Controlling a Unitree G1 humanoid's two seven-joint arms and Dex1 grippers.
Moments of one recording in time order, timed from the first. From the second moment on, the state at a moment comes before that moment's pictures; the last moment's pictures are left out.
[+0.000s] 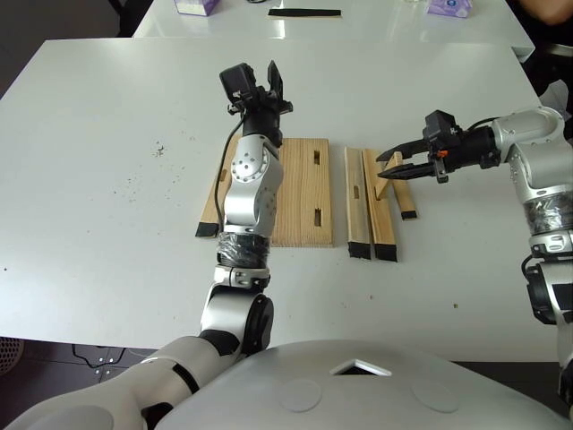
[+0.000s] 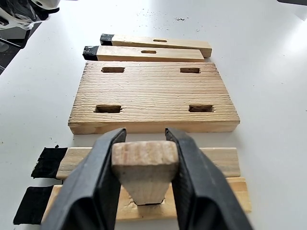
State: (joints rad) left arm -0.46 -0.18 0.05 0.13 -0.20 0.12 0.17; right arm -0.61 -0.69 0.19 0.41 0.26 0.14 1.54
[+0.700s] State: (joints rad) left arm -0.46 -0.18 0.05 0.13 -0.20 0.14 0.15; right arm -0.57 -0.66 0.19 0.42 0.29 0.09 1.48
